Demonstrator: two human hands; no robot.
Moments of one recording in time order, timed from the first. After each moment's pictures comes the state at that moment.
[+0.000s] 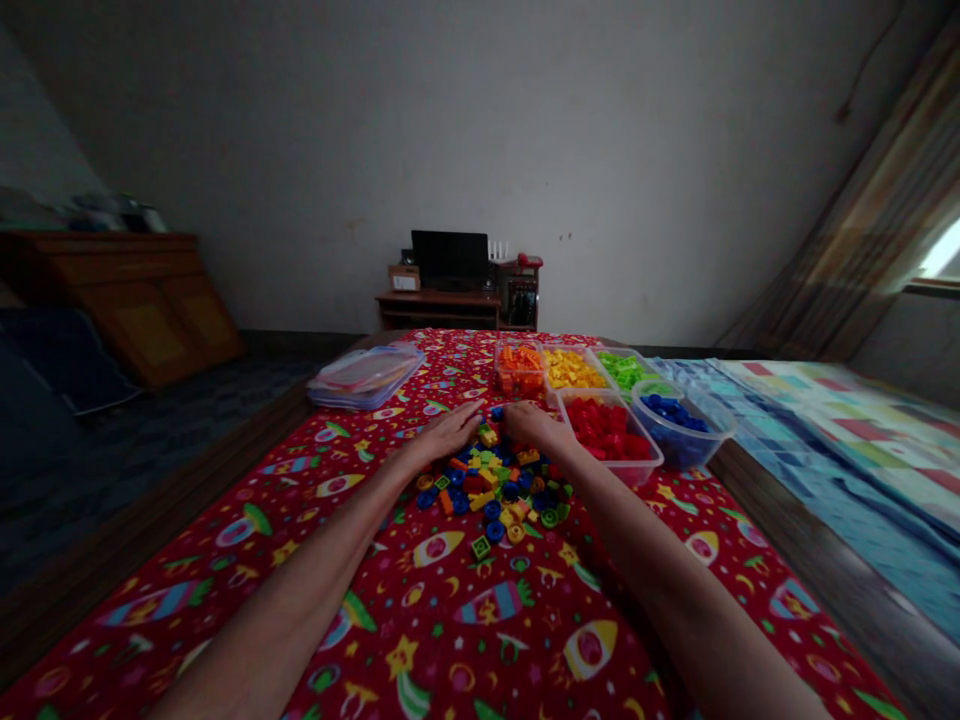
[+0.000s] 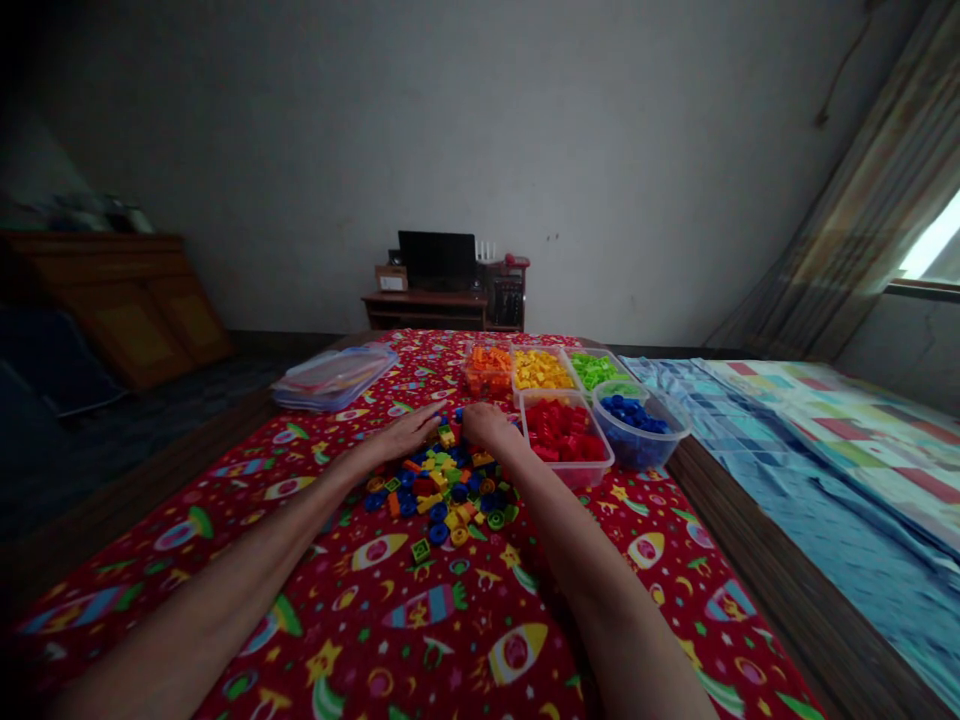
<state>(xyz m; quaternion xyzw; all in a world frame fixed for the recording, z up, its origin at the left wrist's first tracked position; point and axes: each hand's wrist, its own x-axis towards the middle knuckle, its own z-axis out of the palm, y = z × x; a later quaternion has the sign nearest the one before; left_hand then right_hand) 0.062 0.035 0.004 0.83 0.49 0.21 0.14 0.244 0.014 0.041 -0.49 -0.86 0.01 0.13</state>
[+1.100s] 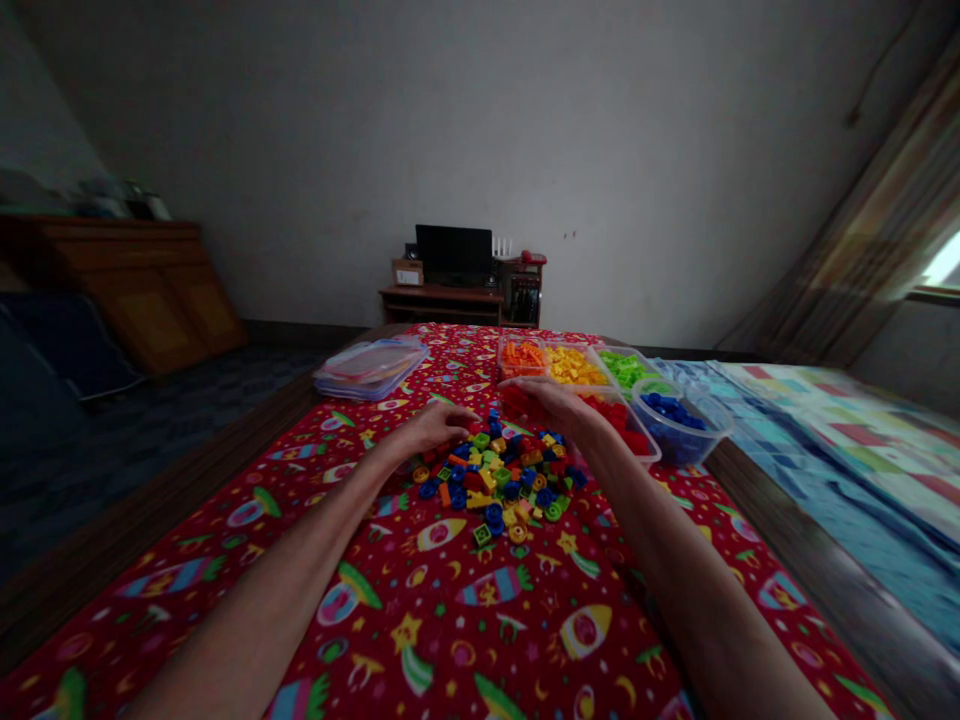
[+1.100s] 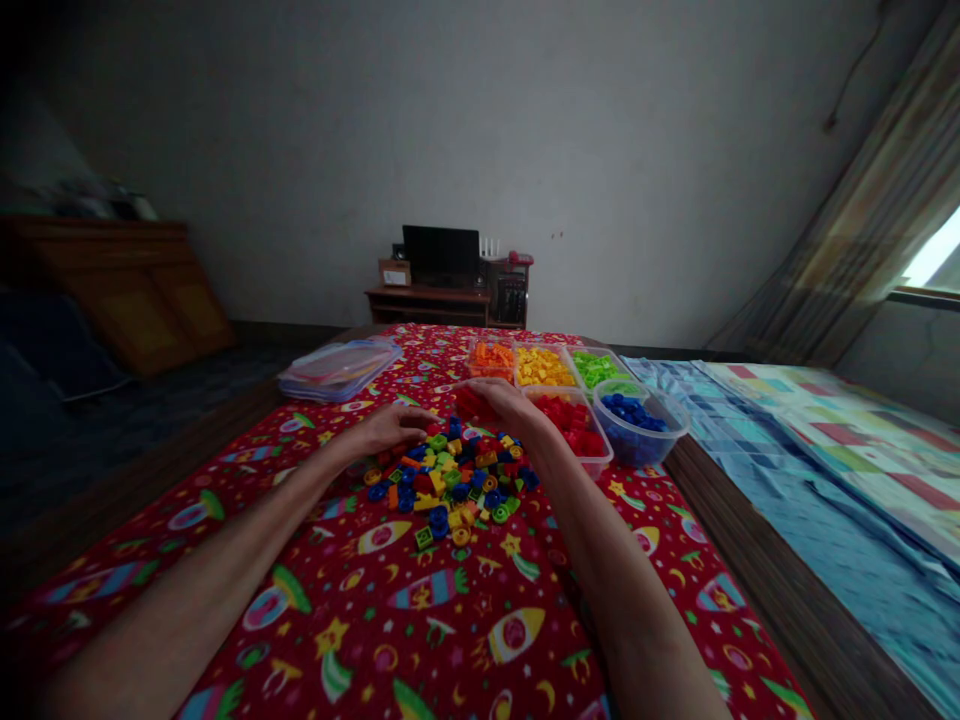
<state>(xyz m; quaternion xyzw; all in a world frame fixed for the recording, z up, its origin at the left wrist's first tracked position) 0.037 0.023 0.008 0.76 0.46 0.29 0.36 0.264 -0.005 0.079 -0.40 -0.53 0.64 0.39</state>
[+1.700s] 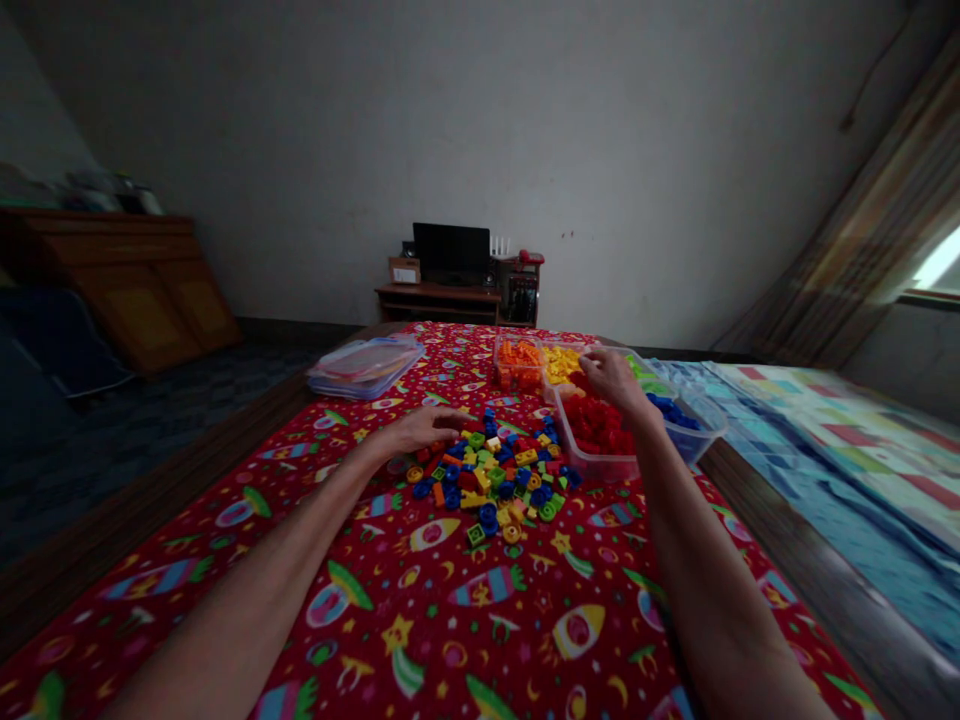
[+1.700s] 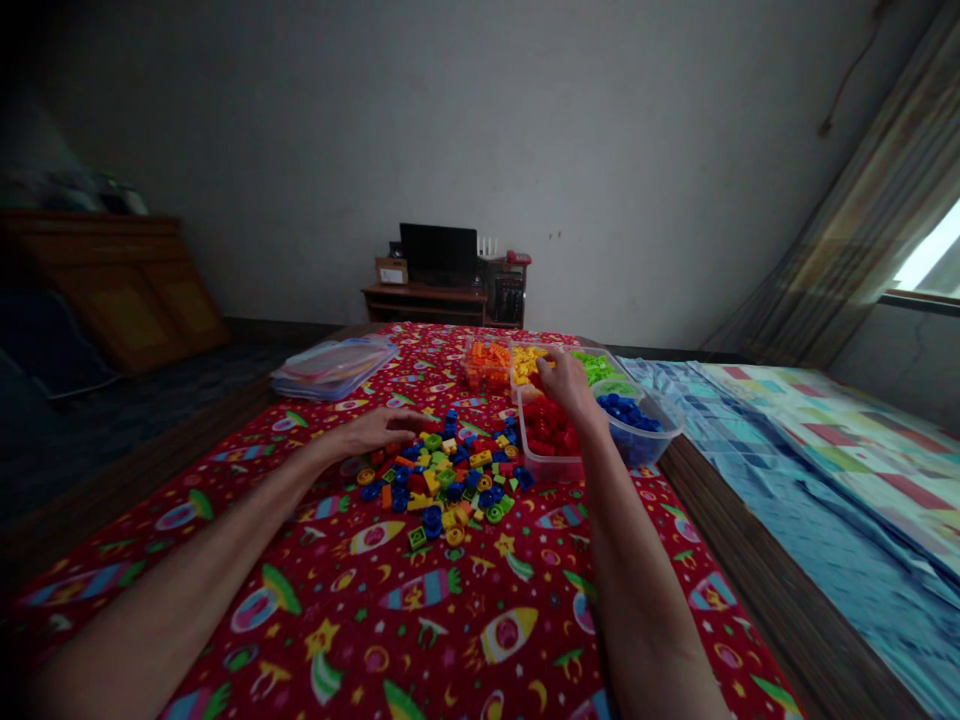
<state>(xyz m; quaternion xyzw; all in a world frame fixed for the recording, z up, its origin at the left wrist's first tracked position) 0.027 0.011 0.018 0.79 0.42 0.25 0.37 0.352 0.017 0.095 -0.63 -0.69 0.03 0.35</state>
